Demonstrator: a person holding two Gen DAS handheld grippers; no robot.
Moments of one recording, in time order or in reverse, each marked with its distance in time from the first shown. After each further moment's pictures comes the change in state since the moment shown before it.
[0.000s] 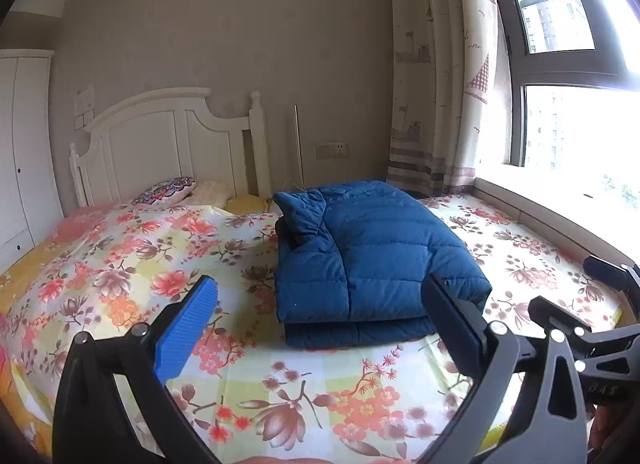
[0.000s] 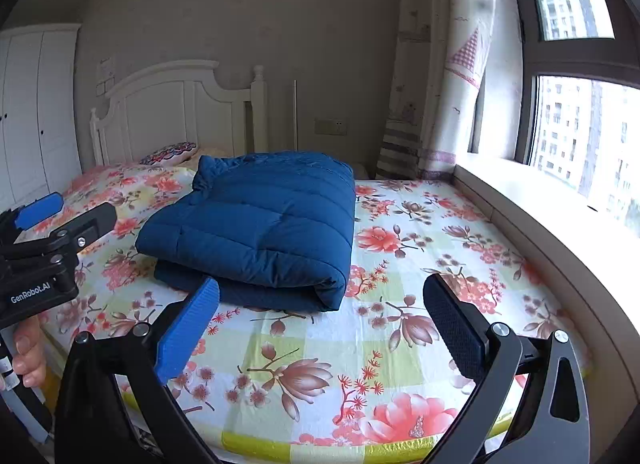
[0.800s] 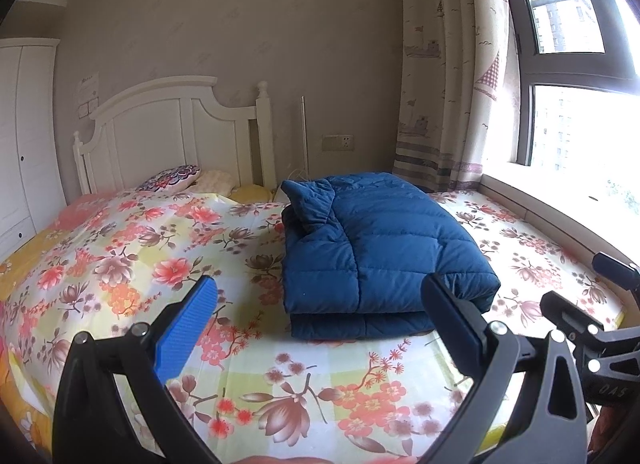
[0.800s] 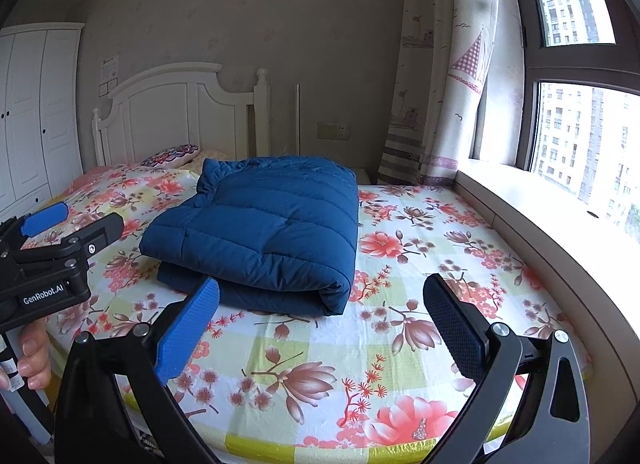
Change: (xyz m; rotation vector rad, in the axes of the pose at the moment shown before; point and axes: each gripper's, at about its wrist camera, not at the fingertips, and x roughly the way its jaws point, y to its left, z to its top) left arm 0.004 0.009 -0.003 -0.027 0.027 0.016; right arm -0.004 0.002 0.001 0.015 -0.020 0.001
